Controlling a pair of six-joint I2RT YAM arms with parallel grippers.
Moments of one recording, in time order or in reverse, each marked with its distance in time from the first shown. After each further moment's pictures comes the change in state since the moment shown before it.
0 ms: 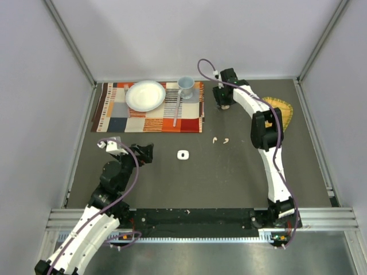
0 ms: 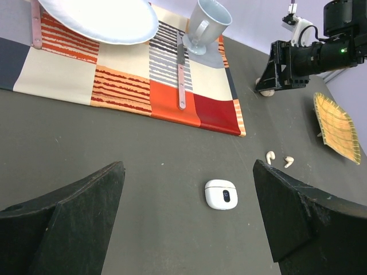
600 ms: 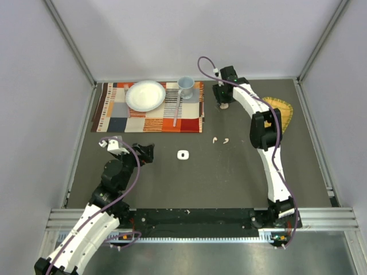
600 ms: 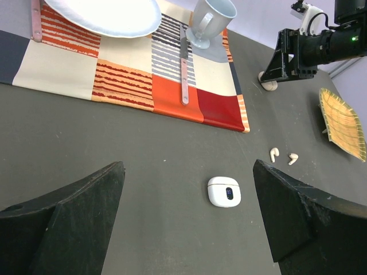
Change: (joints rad) left arm 0.000 0.040 0.000 0.011 0.000 -0.004; right arm 0.000 0.032 0.083 -0.047 0.016 0.000
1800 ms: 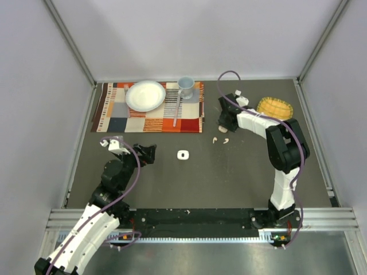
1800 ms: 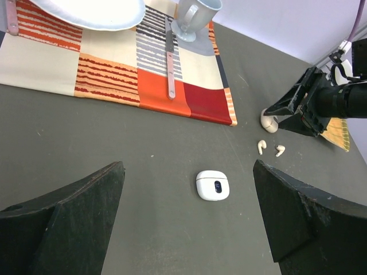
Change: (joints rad) left arm 0.001 0.001 0.000 0.007 0.051 -0.019; right arm 0.114 -0.579 -0.964 0.346 0.230 0.841
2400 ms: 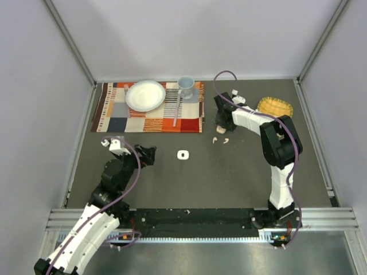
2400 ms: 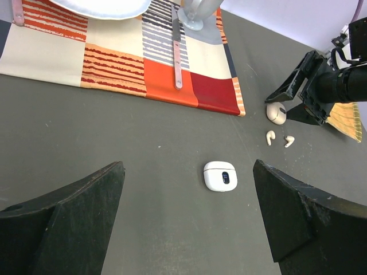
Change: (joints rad) left arm 0.000 -0.006 0.014 -0.071 0.006 0.019; right arm 0.035 0.091 0.101 -0.071 0.056 0.063
